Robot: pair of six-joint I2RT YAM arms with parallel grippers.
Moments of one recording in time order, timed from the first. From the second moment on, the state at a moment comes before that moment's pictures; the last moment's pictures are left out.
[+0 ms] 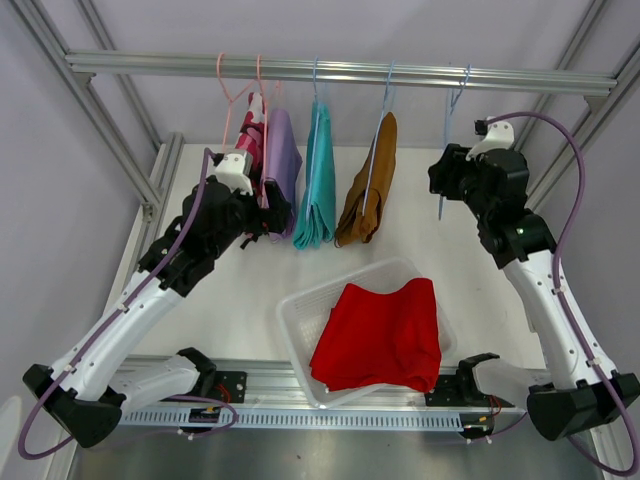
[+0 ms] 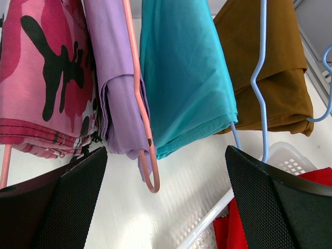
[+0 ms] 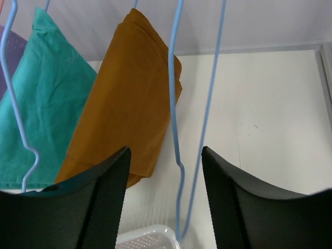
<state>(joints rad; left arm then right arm) -0.59 1.02 1.16 -0.45 -0.20 -0.29 0.27 1.14 1.32 -0.42 0.10 0.24</state>
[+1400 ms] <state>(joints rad) -0.59 1.01 1.16 -0.45 -0.21 -0.29 0.52 1.27 1.57 -0.39 -0.08 0.25</state>
